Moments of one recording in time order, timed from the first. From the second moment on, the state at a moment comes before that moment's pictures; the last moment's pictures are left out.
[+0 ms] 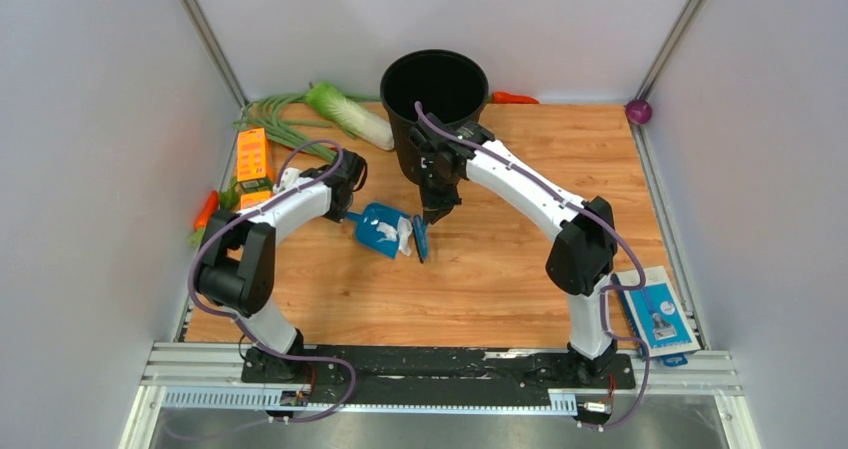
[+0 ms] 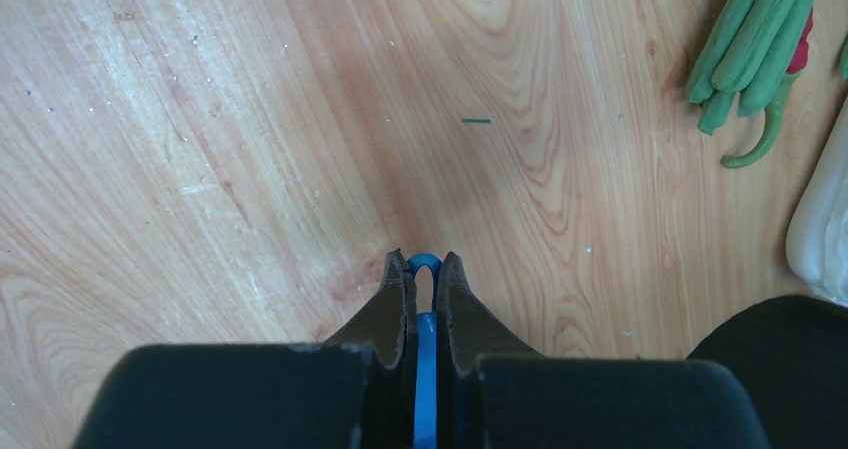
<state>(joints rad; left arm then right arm) -0.36 1.65 1.07 -0.65 -0.60 -1.59 0.76 1.99 1.95 -1.20 -0.11 0.57</state>
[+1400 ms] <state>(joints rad) -0.35 1.65 1.02 -0.64 -0.47 -1.45 0.77 2.04 1.99 -1.11 -0.23 0.61</state>
